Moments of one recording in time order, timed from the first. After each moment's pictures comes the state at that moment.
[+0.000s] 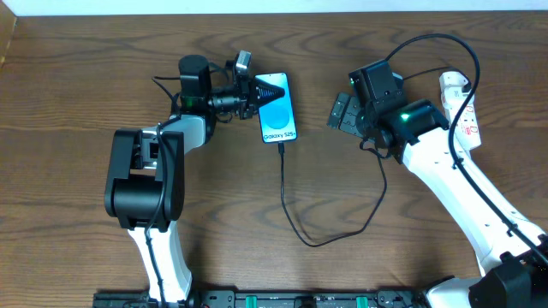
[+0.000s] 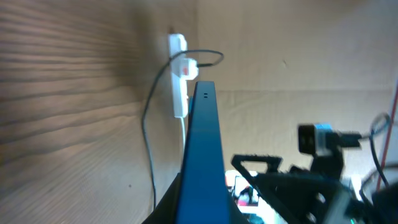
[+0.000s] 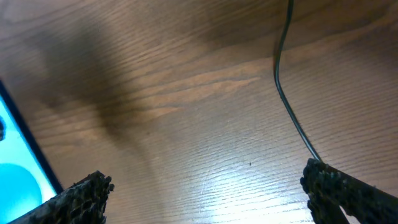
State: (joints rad) left arm -0.09 2.11 1.14 0.59 1.28 -1.13; right arm 0.44 1.57 1.31 -0.80 0.13 0.77
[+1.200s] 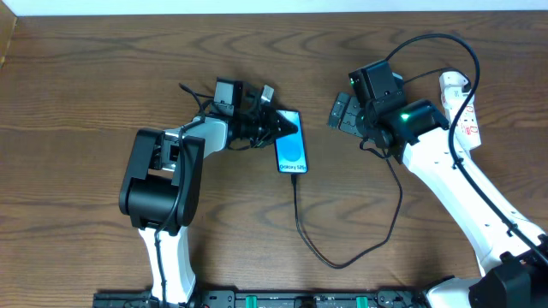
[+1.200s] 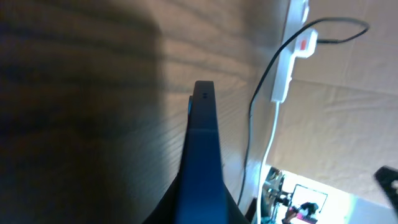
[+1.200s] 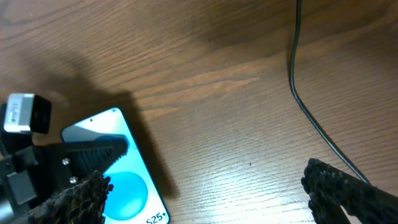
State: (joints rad) left arm -0.22 2.11 1.14 -0.03 0.98 -0.66; right arm 0.44 1.57 1.31 -0.80 0.13 0.77
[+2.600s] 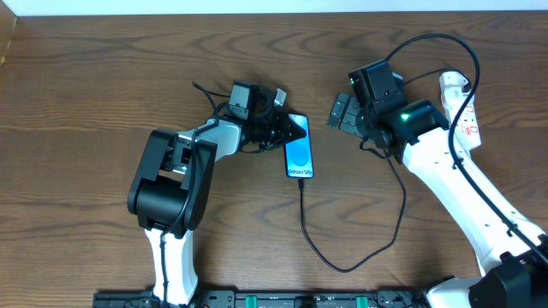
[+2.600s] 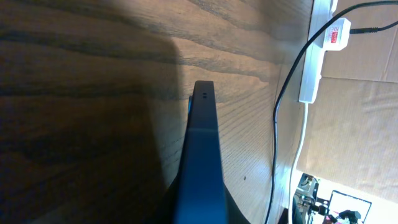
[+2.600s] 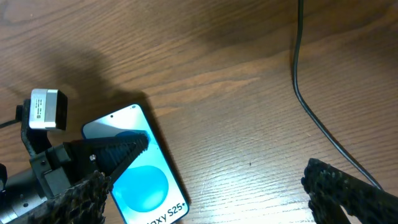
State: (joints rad) left arm -0.30 2.11 1.14 0.00 0.86 -0.64; right arm 0.44 1.57 1.31 -0.80 0.13 0.77
